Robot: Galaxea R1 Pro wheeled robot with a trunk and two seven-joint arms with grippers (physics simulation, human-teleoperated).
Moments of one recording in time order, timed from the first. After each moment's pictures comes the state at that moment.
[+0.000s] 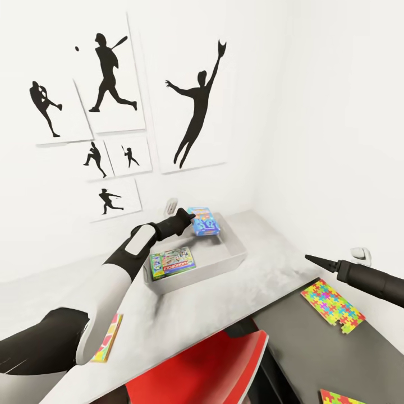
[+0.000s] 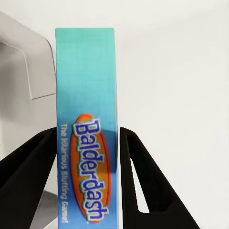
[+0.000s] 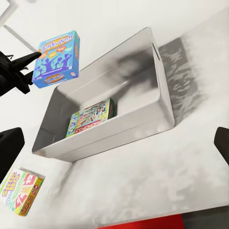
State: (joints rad) left arm -1.10 -0.10 -0.15 -0.55 1.15 0.50 -0.15; right arm -0.38 -0.40 -0.42 -1.61 -0.53 1.04 0.80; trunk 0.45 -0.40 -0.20
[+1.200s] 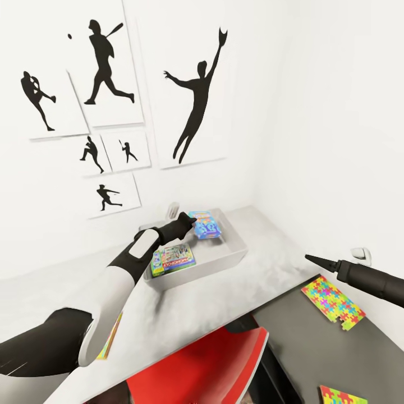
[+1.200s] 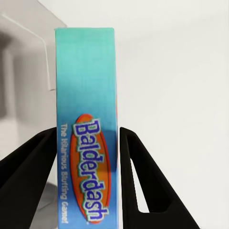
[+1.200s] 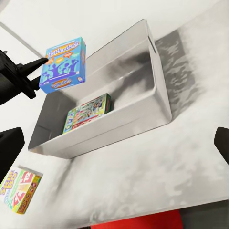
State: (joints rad) left arm -1.10 -0.12 -0.15 -0.50 1.16 0.45 -0.16; right arm -0.38 -0.40 -0.42 -1.61 -0.53 1.04 0.80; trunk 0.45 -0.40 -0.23
